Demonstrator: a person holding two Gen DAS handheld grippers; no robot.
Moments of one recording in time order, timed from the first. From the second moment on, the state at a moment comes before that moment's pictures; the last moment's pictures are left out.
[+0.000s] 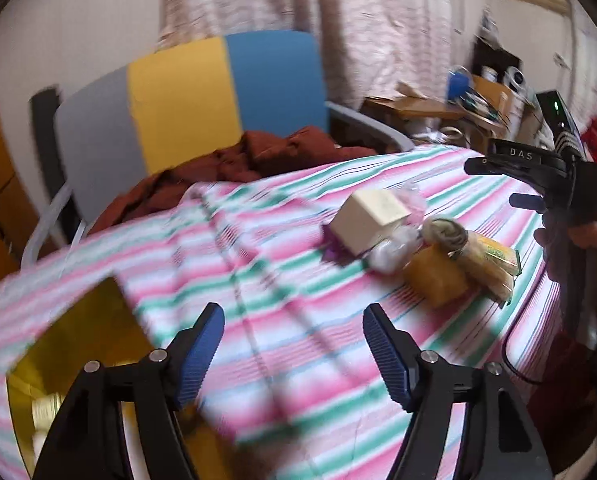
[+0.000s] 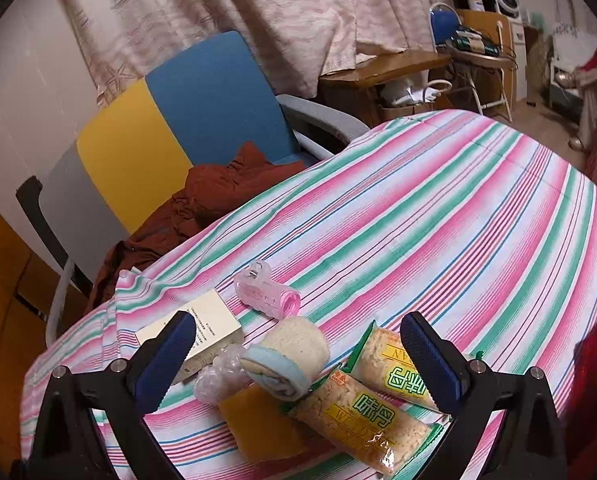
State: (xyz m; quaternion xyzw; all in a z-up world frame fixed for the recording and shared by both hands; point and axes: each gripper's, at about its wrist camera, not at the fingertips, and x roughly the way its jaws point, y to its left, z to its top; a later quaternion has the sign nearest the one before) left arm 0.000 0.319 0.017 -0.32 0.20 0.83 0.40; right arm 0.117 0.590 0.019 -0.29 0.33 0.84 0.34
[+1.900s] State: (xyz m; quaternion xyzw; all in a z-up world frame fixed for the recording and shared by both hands) left arm 0.001 0.354 -0.082 -0.43 0.15 0.78 0.43; right arm 0.130 0.617 -0.009 -0.30 0.41 0.80 0.33
